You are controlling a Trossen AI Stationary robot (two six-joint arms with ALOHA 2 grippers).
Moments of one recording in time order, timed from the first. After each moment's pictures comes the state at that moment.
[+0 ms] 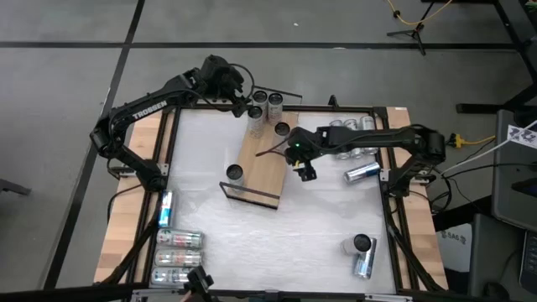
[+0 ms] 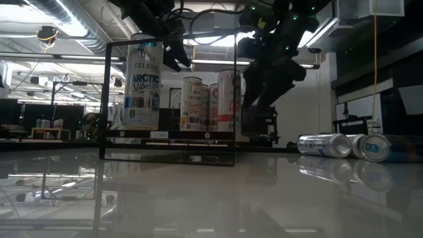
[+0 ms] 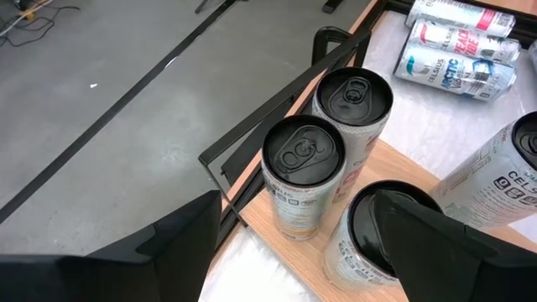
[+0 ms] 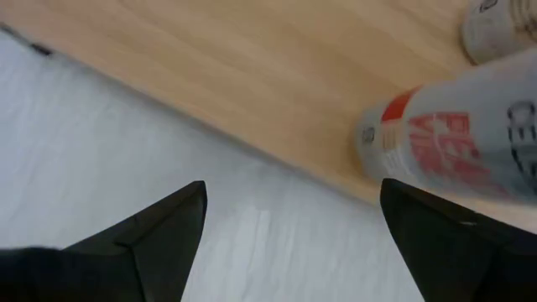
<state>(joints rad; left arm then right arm) 0.68 1.50 1.39 -0.57 0.02 0.10 -0.18 1.65 1.20 -0.61 -0.01 -0.48</state>
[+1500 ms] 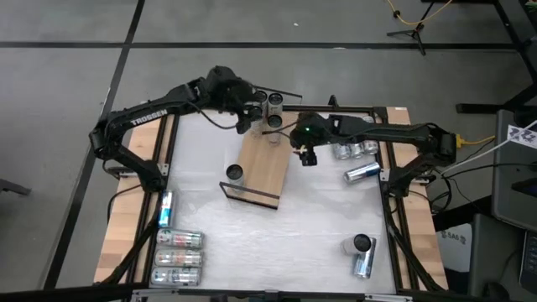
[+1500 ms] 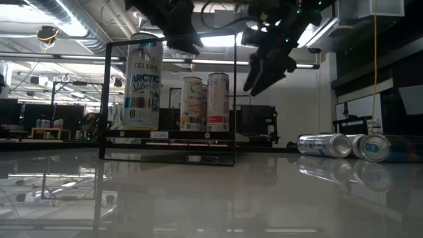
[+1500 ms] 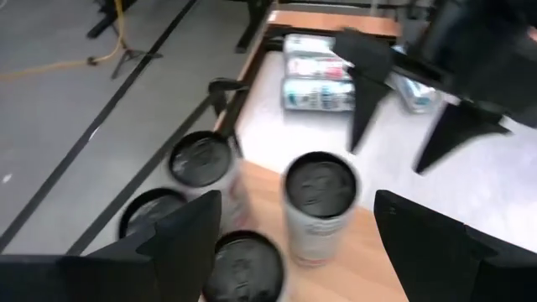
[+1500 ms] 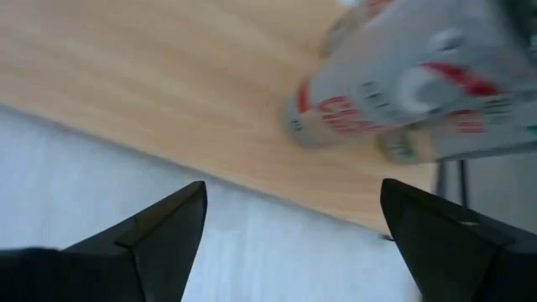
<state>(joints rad) 0.52 1.47 1.39 -0.50 0.15 0.21 -0.27 1.55 1.20 -0.56 0.09 -0.50</state>
